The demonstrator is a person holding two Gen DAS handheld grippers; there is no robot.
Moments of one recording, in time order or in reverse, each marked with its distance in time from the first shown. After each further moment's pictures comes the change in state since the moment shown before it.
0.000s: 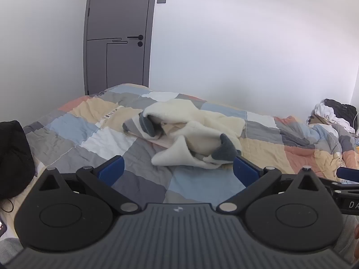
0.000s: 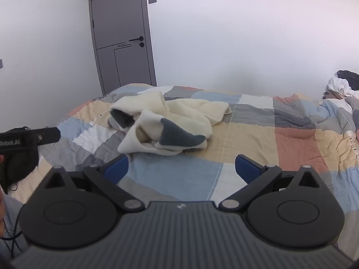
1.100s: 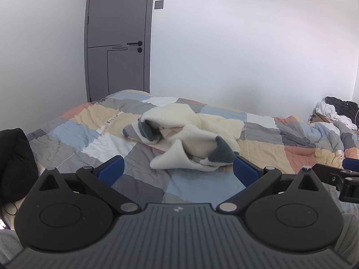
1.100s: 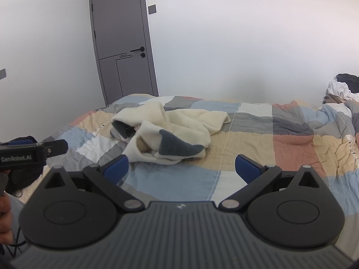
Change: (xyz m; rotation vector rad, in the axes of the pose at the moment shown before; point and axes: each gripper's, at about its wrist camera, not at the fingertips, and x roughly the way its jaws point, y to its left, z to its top) left arm -0.011 -0.016 -0.001 0.029 -0.028 0.018; right arm -0.020 -0.009 0.001 0.012 -0.057 0.011
